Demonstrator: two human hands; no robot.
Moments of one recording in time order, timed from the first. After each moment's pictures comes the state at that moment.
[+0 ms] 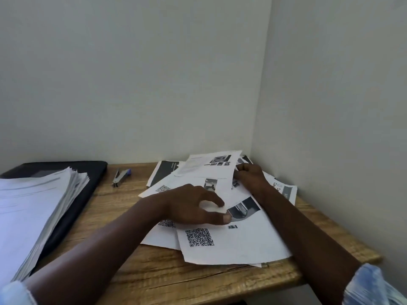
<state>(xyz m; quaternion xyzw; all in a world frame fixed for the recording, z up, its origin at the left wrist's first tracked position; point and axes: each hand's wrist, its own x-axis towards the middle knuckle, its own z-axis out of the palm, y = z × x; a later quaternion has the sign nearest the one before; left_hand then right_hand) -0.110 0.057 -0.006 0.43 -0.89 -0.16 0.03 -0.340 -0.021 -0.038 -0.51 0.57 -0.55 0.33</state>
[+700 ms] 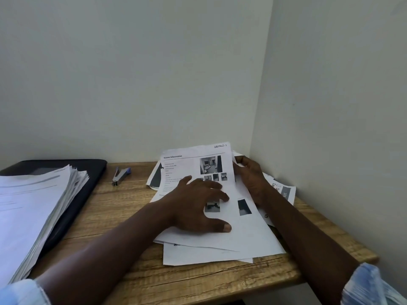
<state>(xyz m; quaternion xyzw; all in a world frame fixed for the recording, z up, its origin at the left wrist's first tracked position) -0.115 0.047 -0.028 0.38 -0.92 -0.02 0.11 -0.328 -0.004 -0.029 -0.54 0.47 -0.59 0.38</state>
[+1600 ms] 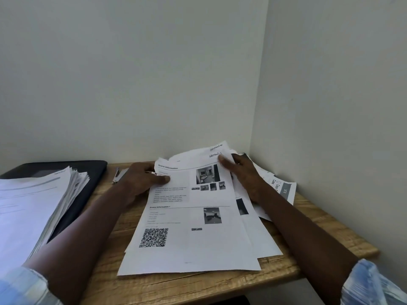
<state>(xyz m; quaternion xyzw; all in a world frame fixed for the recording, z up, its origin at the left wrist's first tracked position) -0.026 -0.012 -0.029 0.50 -0.61 -0.41 0.45 -0.323 -0.001 -0.031 -0.58 0.40 -0.56 0.43</state>
